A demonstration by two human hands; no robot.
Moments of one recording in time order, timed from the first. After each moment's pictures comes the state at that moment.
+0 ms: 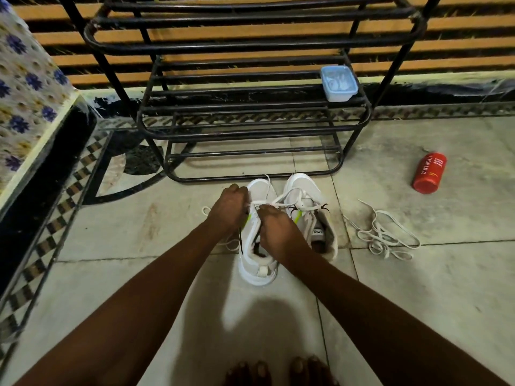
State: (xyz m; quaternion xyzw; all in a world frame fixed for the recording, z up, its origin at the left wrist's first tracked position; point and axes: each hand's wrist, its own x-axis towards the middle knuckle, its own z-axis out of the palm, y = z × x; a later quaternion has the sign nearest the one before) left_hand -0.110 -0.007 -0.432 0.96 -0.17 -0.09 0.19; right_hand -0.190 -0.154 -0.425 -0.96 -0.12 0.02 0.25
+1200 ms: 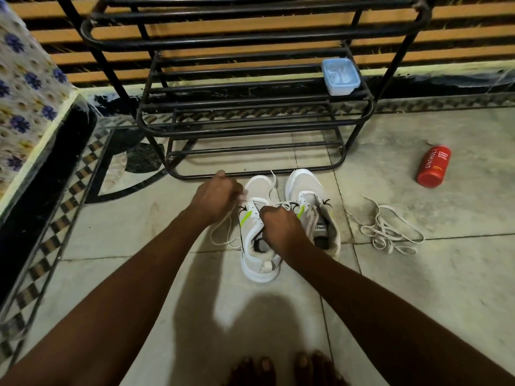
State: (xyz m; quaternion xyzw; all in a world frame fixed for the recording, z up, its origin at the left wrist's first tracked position) left_hand -0.093 0.026 -0.411 0.96 -0.25 -0.07 0.11; right_hand -0.184 -0.148 -0.426 -0.99 -0.08 0.08 0.10
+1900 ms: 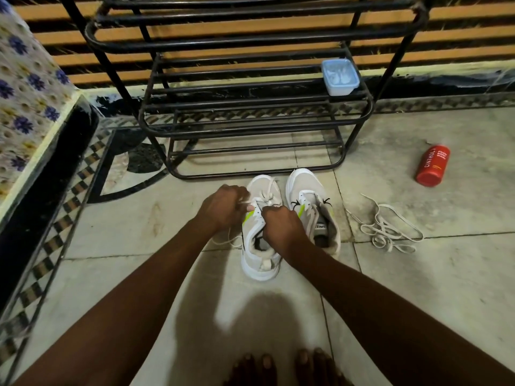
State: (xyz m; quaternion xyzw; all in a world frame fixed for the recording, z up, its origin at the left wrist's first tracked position) left_hand -0.115 0.018 -0.415 0.96 -0.19 -0.11 0.18; right_hand -0.186 -0.148 -0.425 -0.99 -0.05 0.08 0.12
